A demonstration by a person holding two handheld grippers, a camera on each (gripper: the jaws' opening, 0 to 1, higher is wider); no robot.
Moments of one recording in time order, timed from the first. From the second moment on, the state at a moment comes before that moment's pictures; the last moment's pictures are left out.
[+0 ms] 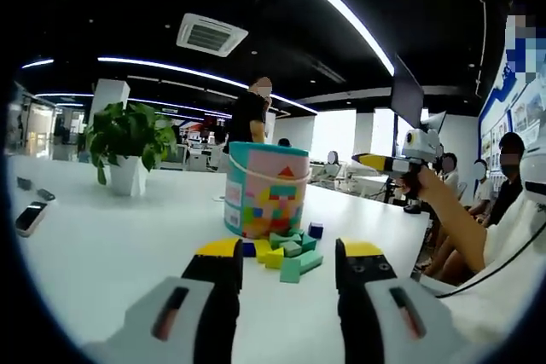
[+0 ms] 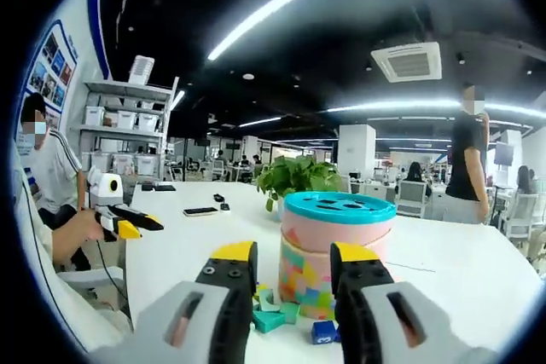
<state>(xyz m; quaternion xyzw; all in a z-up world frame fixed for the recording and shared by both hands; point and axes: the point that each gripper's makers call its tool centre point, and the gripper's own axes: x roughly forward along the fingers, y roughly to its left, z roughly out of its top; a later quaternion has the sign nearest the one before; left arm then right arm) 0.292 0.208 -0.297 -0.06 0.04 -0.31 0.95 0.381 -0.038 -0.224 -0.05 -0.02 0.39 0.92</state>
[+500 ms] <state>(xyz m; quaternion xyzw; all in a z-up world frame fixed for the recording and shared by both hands) 0.291 0.207 -0.301 -0.05 0.04 -0.31 0.95 0.376 -0.065 -0.246 -0.07 -0.02 0.35 0.93</state>
